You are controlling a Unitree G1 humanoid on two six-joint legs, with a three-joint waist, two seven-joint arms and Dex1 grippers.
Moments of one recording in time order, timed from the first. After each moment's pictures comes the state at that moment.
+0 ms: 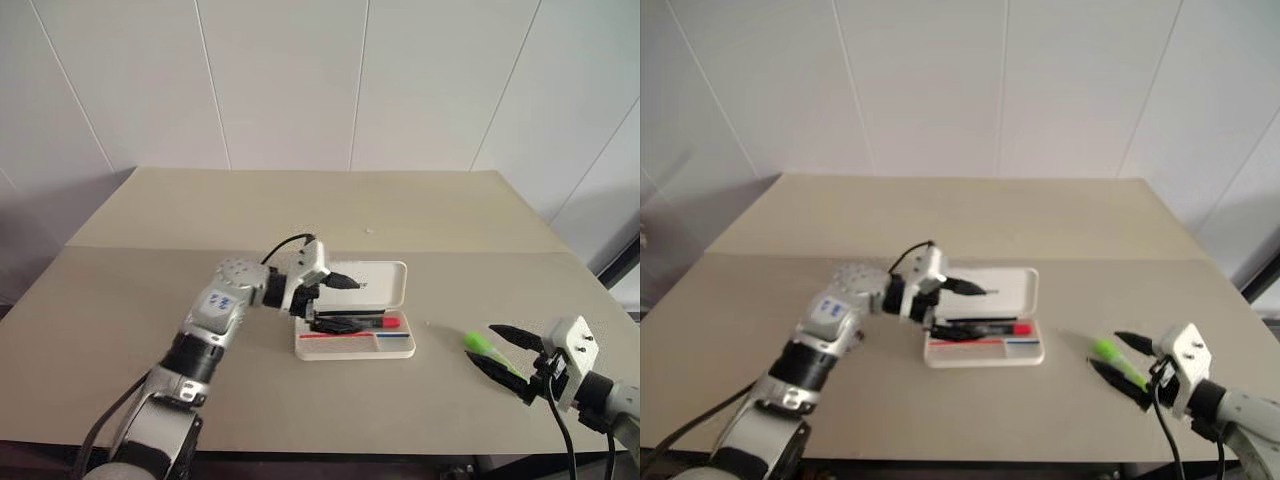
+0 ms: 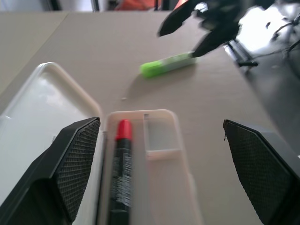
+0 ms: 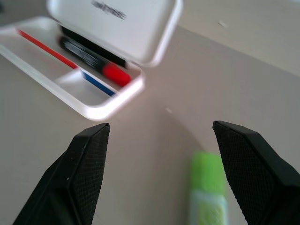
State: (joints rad) left arm -0.81 0.39 -0.17 0.19 -0.25 0.36 -1.25; right arm 0.12 -0.73 -0.40 -0.19 0.47 0.22 0.84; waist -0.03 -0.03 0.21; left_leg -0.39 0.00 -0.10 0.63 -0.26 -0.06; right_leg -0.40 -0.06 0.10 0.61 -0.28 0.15
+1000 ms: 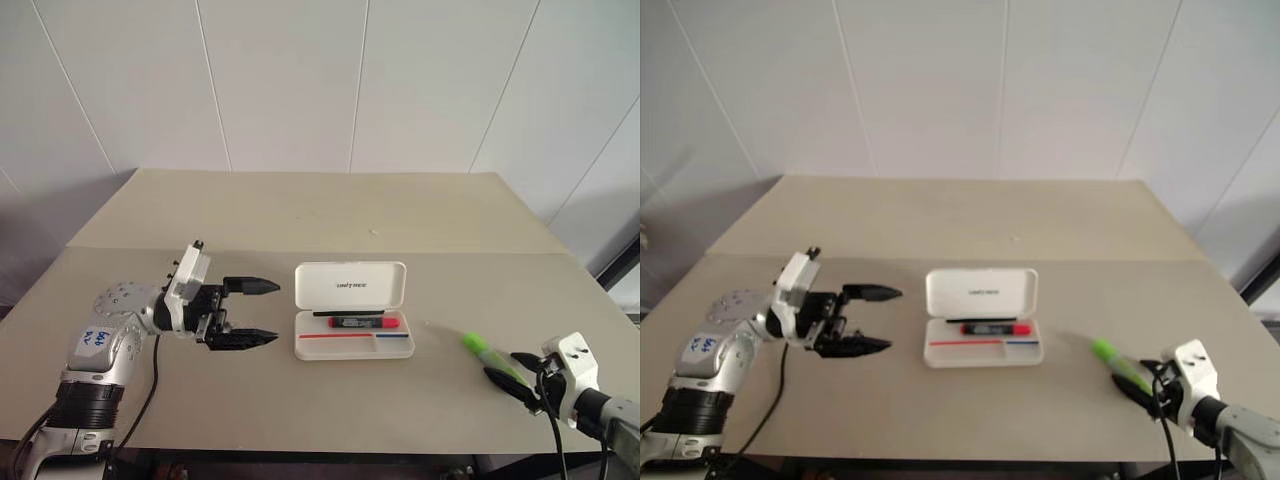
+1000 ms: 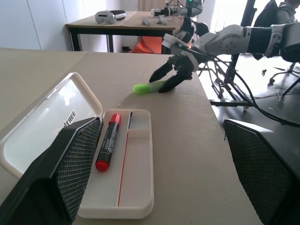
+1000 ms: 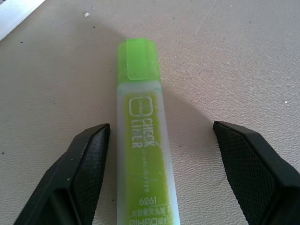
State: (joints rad) left arm -0.55 0.67 0.11 0.06 -0.58 0.34 -1.39; right arm 0.06 -0.71 -0.37 -0.02 0.42 0.40 0.75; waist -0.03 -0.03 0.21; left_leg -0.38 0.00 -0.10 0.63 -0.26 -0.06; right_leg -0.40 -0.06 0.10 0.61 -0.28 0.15
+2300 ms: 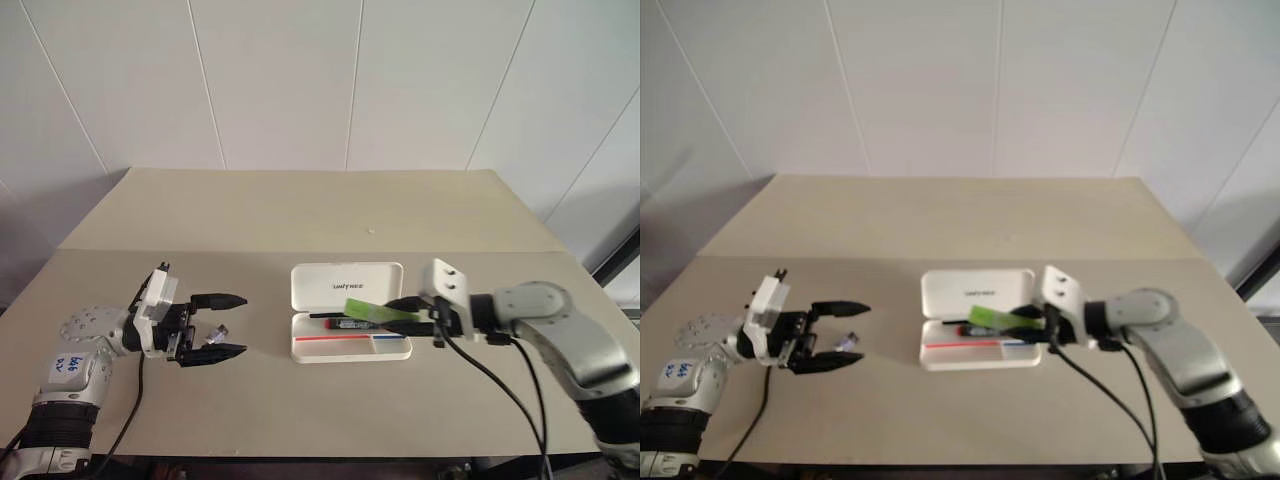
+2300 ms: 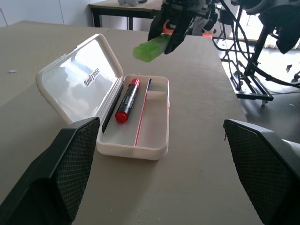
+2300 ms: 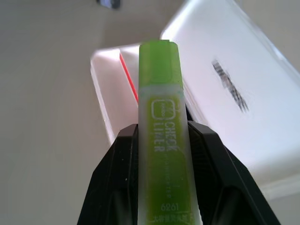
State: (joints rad) left arm -0.42 0.72 0.18 0.19 -0.55 0.17 -1.43; right arm -0.60 -0.78 0.17 -0.22 0.35 0.53 1.06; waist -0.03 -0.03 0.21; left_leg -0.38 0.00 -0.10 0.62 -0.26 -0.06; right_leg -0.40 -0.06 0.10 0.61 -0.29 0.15
